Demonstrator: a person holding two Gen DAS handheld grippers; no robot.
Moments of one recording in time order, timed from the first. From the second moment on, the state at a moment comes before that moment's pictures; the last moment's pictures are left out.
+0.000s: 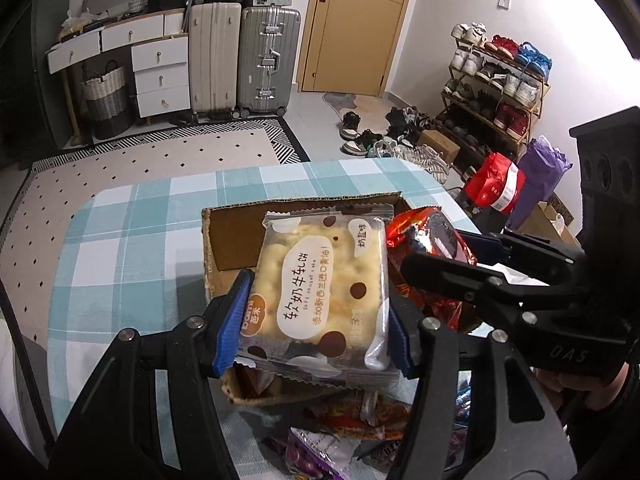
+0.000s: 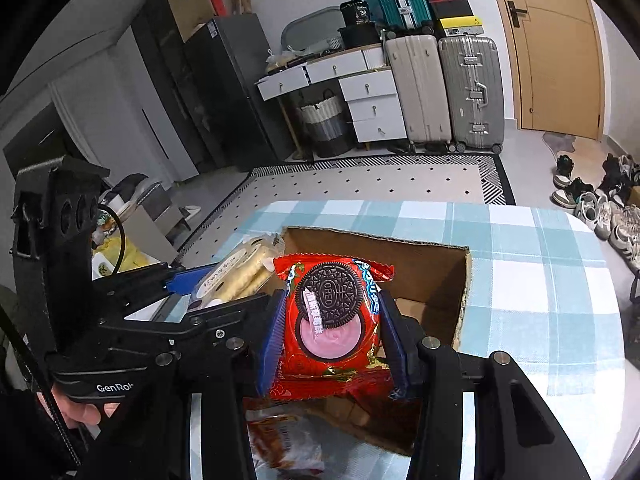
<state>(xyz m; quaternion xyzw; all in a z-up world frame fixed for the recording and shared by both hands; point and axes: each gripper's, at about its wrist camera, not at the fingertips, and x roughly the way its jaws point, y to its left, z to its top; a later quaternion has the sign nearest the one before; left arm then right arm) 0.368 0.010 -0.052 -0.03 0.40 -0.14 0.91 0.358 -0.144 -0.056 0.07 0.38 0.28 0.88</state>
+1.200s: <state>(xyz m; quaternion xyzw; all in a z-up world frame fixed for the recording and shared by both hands) 0.242 0.006 -0.018 0.01 0.36 -0.09 0.93 0.243 -0.191 -0.002 0.06 0.32 0.26 0.91</state>
